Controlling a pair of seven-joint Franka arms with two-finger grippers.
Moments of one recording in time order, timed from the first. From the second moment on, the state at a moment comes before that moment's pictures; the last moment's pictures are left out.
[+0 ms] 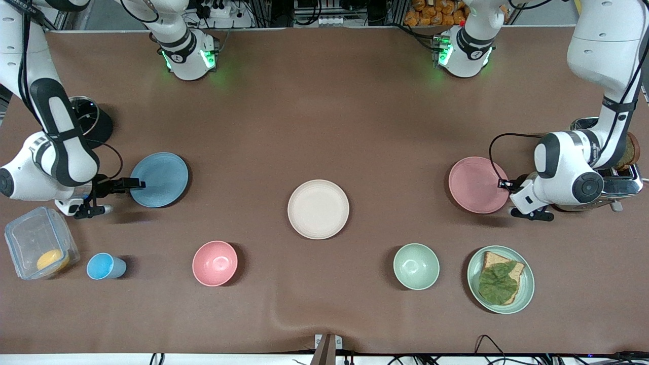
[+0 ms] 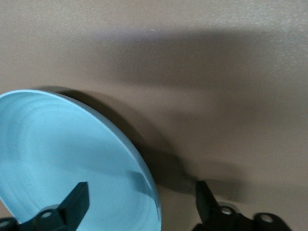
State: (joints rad) left arm 0.10 0.51 -0.01 -1.97 0.05 2.16 0.20; right arm -0.27 0.57 -0.05 -1.93 0.25 2.12 -0.62
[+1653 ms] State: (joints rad) left arm -0.38 0.77 -0.17 -1.48 -0.38 2.31 -0.25; right arm -0.25 0.57 -0.04 -1.77 0.26 1.90 -0.61
